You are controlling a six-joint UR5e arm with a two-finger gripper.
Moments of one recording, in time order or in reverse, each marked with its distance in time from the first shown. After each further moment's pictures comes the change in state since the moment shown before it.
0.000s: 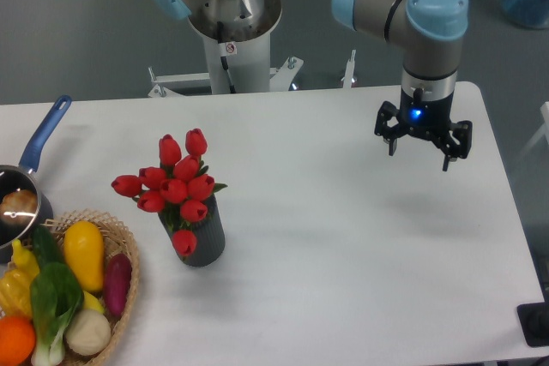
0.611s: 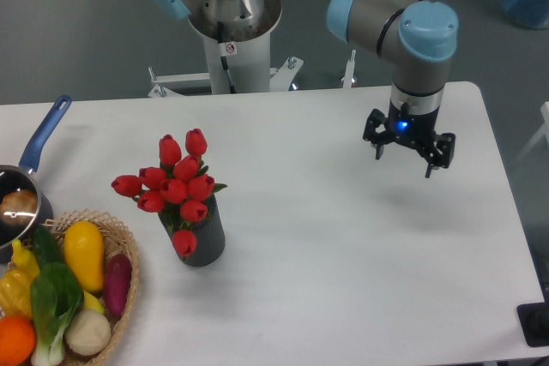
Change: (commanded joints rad) arm -0.029 0.020 -0.133 0.023 -0.009 -0.015
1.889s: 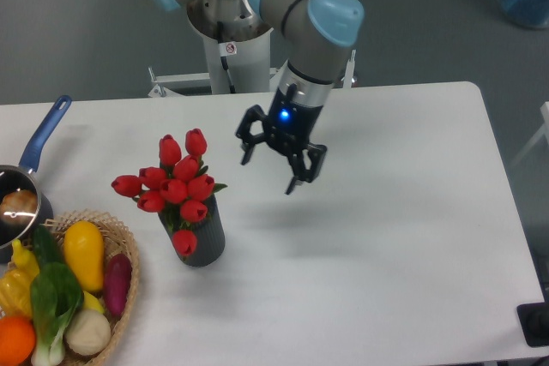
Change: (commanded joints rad) arm -0.221 0.201 -0.112 -0.018 -0.586 -0.115
